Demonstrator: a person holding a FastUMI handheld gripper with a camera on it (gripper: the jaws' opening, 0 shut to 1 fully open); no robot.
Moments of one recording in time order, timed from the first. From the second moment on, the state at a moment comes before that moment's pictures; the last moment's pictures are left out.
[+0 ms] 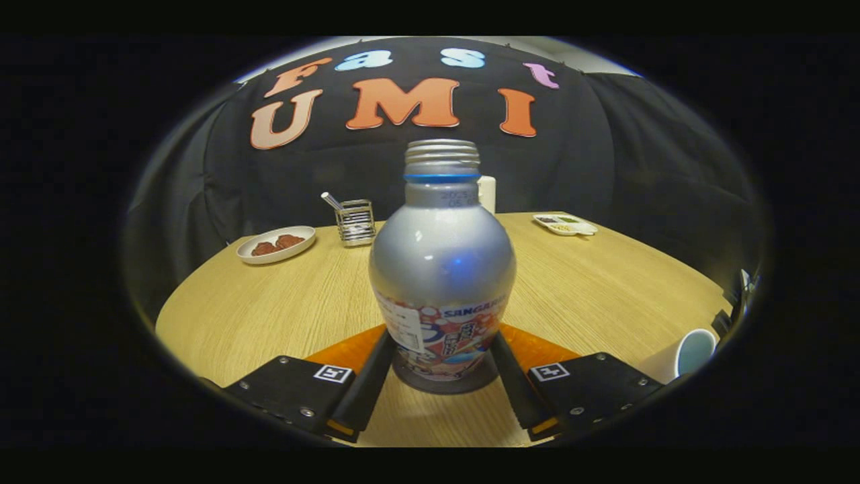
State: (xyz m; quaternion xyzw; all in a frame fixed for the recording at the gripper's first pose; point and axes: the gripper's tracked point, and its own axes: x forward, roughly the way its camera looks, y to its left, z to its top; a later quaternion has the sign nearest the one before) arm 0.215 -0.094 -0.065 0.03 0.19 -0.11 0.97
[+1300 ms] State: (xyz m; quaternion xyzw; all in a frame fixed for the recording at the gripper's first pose) arm 0.052 -0.035 0.090 0.04 0.03 -0.07 1.00
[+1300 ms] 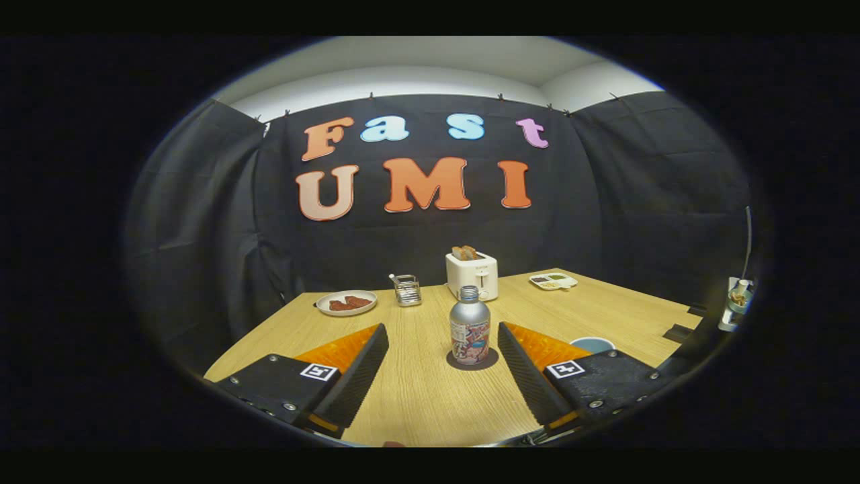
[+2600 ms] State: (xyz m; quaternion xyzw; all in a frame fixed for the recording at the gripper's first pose) arm 0.033 -0.016 0.100 0.05 0.02 -0.06 1.00
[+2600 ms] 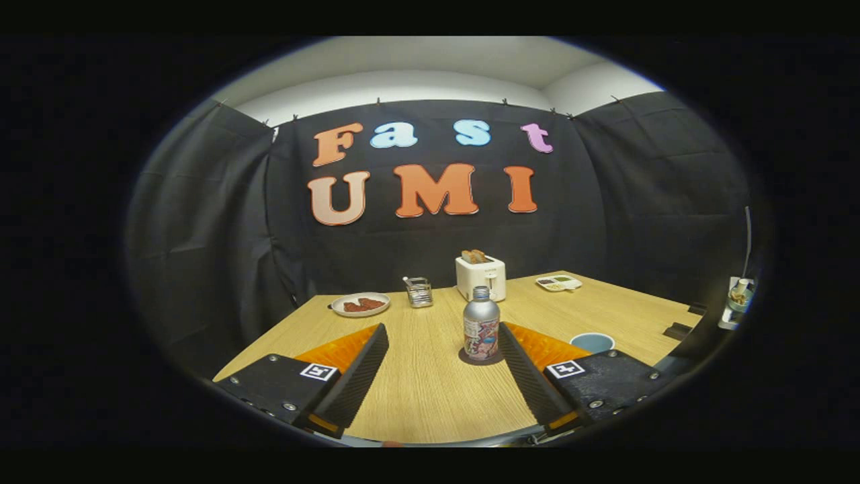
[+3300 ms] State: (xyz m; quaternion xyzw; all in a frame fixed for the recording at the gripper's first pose) arm 0.032 -0.021 0.105 0.05 0.02 -0.07 1.00
